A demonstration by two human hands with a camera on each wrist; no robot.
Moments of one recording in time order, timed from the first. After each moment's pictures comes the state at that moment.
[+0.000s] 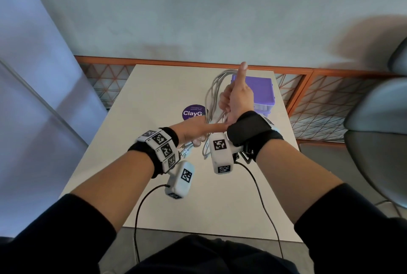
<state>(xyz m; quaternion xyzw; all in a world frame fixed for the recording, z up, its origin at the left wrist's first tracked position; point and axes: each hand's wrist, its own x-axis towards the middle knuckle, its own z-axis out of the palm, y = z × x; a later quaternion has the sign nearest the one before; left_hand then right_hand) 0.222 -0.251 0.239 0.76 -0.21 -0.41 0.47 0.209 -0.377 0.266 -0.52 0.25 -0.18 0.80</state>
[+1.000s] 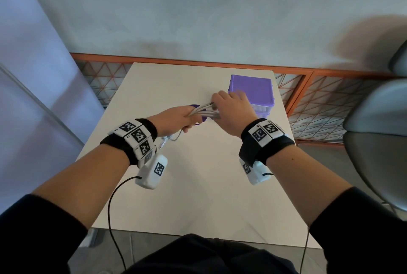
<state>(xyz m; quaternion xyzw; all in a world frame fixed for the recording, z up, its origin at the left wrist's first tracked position) 0.250 -0.224 0.251 0.85 -0.25 -0.29 0.37 0.213 -0.409 0.229 -0.99 -0.06 -0.09 0.03</state>
